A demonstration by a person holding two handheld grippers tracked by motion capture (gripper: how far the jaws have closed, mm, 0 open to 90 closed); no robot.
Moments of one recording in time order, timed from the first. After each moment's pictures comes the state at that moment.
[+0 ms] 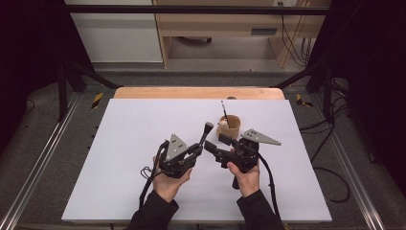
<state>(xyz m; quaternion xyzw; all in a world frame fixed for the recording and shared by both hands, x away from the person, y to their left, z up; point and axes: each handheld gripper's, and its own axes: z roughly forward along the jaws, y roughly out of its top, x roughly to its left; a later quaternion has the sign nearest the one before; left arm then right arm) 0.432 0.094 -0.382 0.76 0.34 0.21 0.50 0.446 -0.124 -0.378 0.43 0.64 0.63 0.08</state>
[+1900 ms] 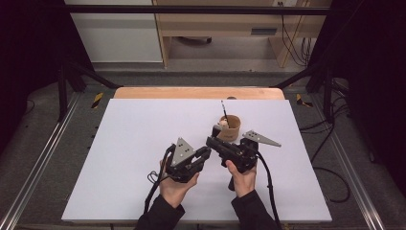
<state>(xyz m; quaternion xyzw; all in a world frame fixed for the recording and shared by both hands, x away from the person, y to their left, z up) 0.421 0.078 -0.379 0.76 0.33 0.20 0.52 0.445 -0.123 -0.383 0.45 0.61 0.65 0.03</state>
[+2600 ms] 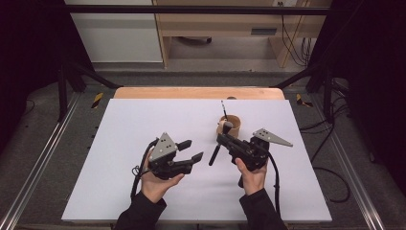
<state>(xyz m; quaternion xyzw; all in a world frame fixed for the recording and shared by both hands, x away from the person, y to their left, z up) 0.427 0.124 -0.364 0.77 0.28 0.18 0.54 0.443 -0.146 -0.373 0.44 0.62 0.65 0.09</state>
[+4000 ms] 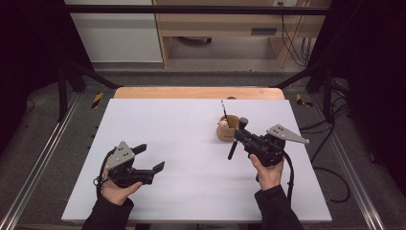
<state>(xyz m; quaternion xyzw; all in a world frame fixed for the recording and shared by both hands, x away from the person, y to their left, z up) 0.419 0.224 -0.393 0.77 0.33 0.21 0.51 0.446 -0.182 -0.362 0.43 0.64 0.61 0.17</state>
